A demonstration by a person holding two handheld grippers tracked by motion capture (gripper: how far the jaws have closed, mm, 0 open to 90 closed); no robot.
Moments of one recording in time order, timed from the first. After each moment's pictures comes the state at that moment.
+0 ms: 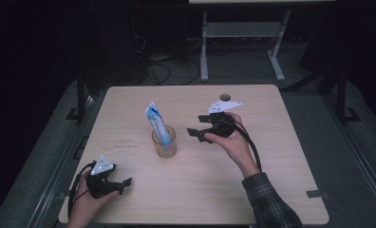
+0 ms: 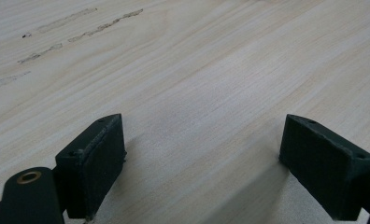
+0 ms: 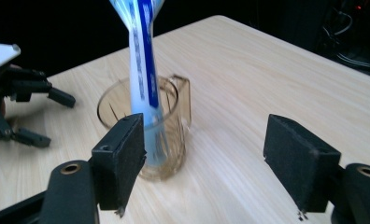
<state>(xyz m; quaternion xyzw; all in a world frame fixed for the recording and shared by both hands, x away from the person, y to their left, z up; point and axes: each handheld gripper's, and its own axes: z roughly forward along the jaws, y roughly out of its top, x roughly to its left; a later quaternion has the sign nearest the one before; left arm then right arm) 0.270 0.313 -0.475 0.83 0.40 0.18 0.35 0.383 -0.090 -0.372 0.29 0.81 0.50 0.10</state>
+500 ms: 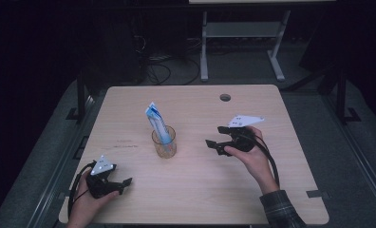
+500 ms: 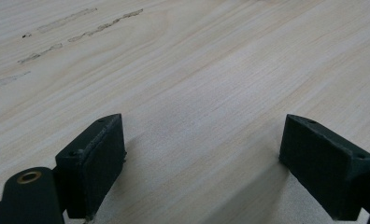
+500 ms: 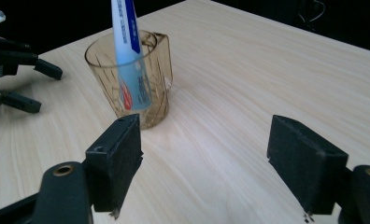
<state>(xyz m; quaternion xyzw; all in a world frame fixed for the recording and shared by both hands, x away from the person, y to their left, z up) 0.270 0.313 -0.475 0.83 0.40 0.18 0.35 0.348 -0.141 -0.395 0.32 0.80 0.49 0.12</state>
